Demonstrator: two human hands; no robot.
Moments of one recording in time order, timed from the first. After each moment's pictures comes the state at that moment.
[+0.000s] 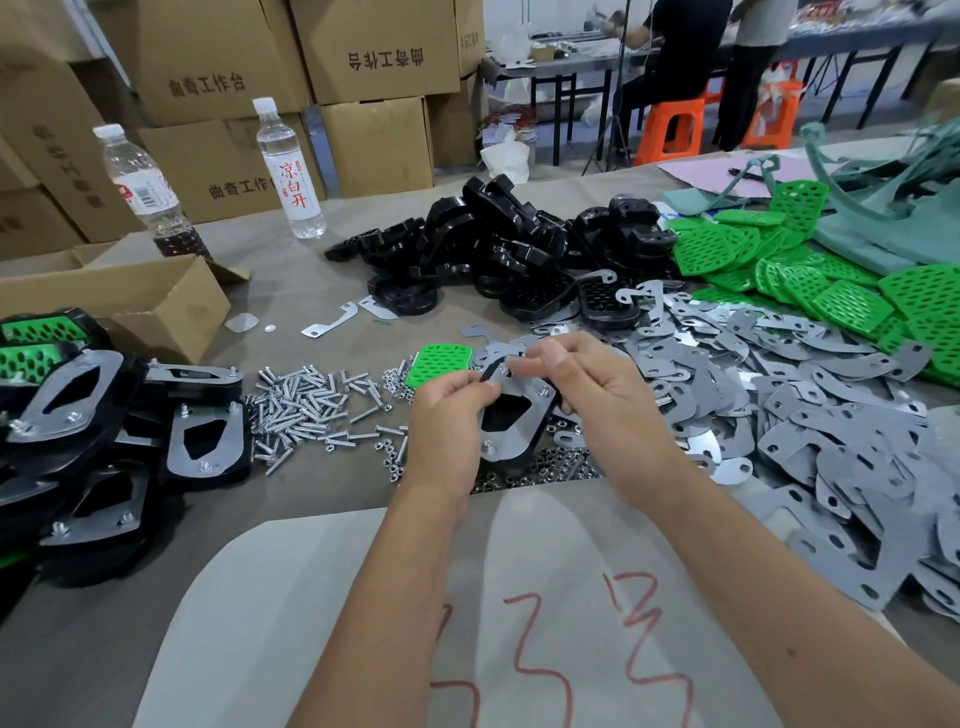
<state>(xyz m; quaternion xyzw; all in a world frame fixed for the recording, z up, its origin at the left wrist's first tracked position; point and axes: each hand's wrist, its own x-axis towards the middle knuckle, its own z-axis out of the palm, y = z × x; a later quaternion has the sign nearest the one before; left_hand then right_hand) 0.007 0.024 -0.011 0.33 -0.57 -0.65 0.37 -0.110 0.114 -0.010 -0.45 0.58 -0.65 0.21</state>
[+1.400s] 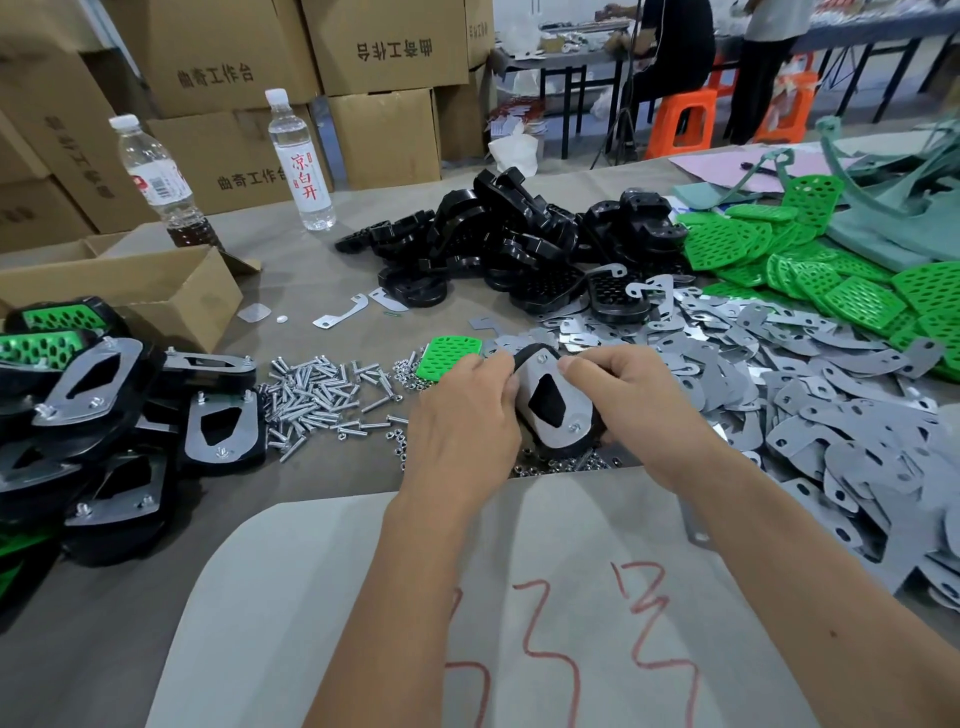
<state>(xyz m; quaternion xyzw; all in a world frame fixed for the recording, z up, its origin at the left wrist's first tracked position) 0.019 0.027 -0.004 0.36 -0.89 -0.14 0.24 -0.130 0.117 -0.011 -0.41 0.68 -0.55 0.26</state>
